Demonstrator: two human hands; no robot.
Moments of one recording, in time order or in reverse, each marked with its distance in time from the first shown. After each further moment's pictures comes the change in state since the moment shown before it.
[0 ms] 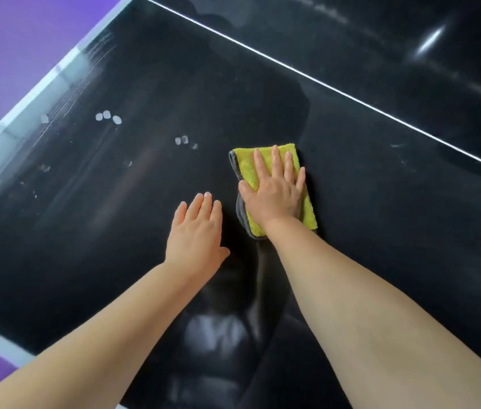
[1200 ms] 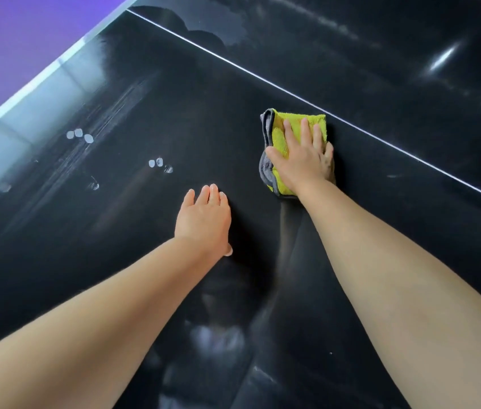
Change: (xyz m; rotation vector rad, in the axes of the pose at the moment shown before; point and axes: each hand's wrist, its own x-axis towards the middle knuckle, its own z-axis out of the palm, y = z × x) left_hand 0.114 0.045 -0.021 0.243 -0.163 -0.048; right_hand 0.149 0.085 -0.038 0.014 -0.043 -0.009
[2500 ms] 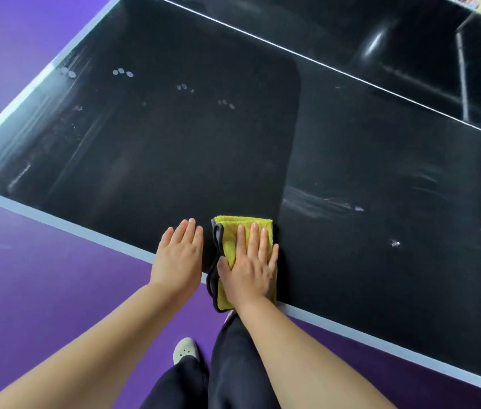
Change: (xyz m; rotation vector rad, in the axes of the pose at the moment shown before) left_hand -0.347 -0.041 0.167 -0.102 0.155 0.148; right_hand -0.516 -0.140 0.122 0.066 -0.019 0.215
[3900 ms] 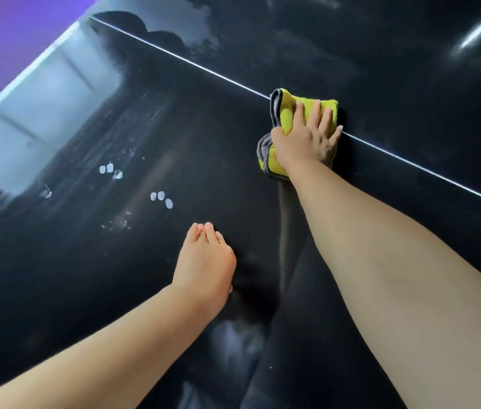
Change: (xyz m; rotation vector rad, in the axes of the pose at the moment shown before) left_hand 0.373 0.127 -0.115 0.326 -0.235 -0.059; right_hand 0.595 0.090 -0.160 0.049 0.129 -0.066
